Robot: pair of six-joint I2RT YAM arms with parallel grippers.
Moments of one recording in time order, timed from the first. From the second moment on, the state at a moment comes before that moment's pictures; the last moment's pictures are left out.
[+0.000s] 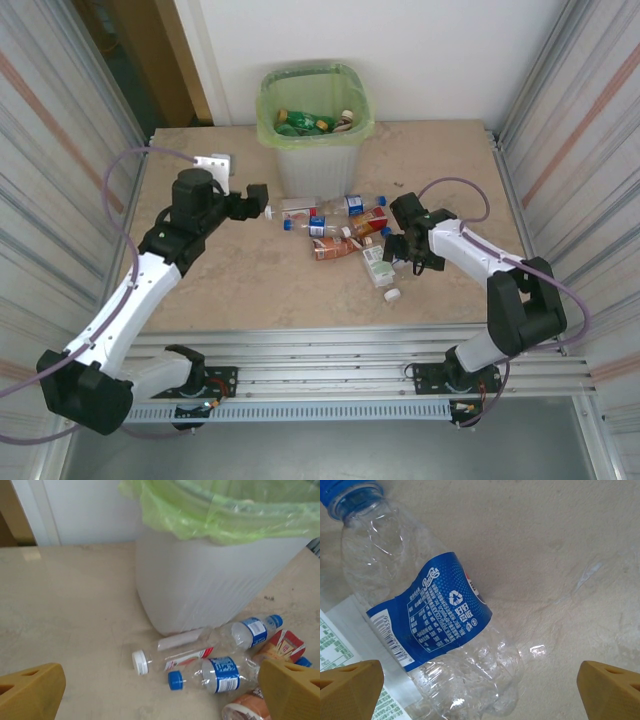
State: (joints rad) left arm -0.37 1.11 1.03 -0.34 -0.06 -0.19; right arm 0.40 1.52 0.98 -0.82 0.20 0.59
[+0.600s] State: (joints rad) left arm -0.35 1.11 1.02 -0.35 -0.08 -0.21; right arm 0.33 1.59 0.96 -0.73 0.13 0.57
